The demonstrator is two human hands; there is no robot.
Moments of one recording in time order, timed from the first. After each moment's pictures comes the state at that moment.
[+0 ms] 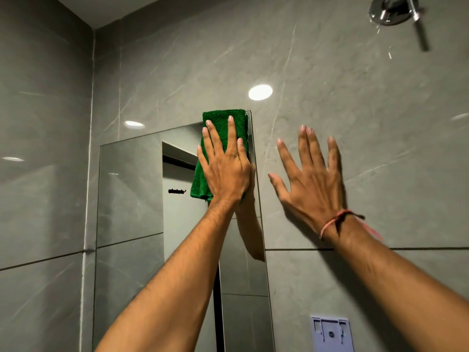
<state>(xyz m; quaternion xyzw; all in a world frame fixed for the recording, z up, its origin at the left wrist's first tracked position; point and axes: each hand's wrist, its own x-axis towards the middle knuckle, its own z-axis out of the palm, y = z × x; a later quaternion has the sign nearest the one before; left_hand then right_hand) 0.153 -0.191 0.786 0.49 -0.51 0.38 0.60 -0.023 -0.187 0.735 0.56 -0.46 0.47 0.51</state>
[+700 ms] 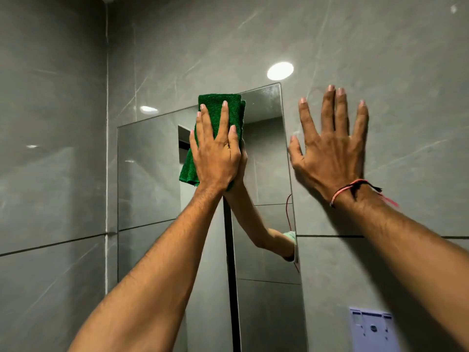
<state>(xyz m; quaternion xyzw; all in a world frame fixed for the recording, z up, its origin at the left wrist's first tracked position) 0.237 -0.193 0.781 0.49 -0.52 0.40 0.58 0.018 -0.197 0.756 0.52 -0.46 0.54 0.48</state>
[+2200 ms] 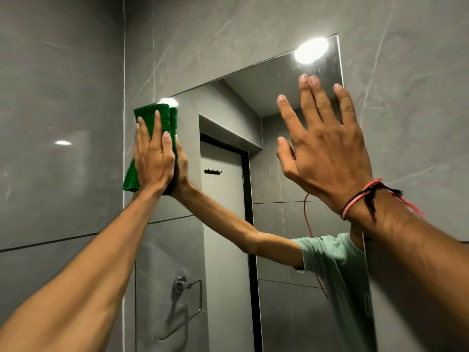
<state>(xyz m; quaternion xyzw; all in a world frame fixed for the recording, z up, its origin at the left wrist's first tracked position) 0.439 -0.204 0.767 0.52 -0.46 0.35 0.63 0.108 -0.196 0.740 0.59 -0.36 0.50 0.52</state>
